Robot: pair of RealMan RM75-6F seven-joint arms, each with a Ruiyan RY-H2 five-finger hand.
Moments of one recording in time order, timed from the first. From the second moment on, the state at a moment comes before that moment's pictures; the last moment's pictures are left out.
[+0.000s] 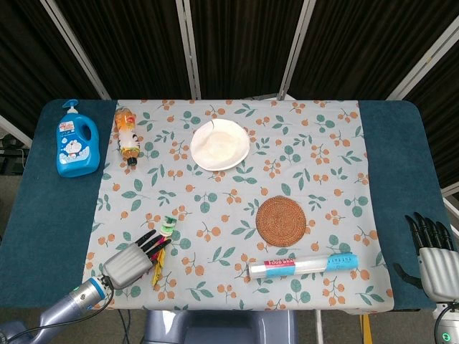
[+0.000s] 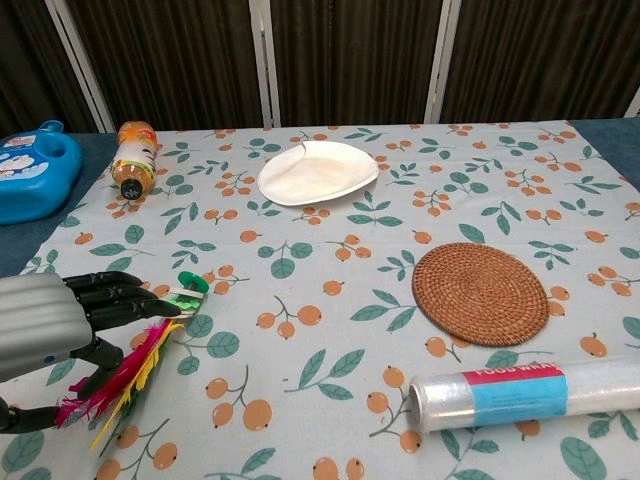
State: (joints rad) left arm -0.48 -1.31 0.12 -1.64 1.74 0.93 0.47; right arm 0.02 -1.09 0.05 -1.68 -1.46 1.49 -0.13
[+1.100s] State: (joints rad) left arm -0.51 -1.29 0.11 -1.68 1.70 0.98 0.50; right arm 0.02 -1.09 0.05 -1.68 -1.46 1.49 -0.12
